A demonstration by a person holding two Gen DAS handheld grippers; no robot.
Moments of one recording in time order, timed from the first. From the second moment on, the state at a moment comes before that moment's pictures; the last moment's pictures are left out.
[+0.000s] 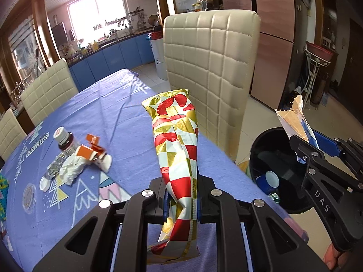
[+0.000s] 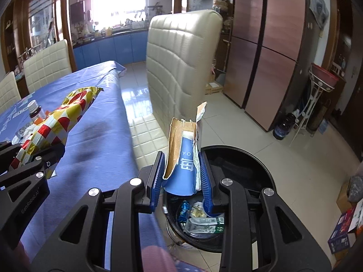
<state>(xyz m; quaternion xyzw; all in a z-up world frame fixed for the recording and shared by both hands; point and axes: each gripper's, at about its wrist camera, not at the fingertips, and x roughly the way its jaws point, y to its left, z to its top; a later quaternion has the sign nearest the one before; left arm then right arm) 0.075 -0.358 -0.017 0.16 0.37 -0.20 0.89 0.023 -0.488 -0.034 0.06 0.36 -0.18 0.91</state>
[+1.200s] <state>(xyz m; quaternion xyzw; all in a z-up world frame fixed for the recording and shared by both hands) 0.073 -0.431 -0.028 0.19 0.38 -0.24 0.87 0.003 -0.567 -0.035 0.11 0.33 -0.24 0.91</state>
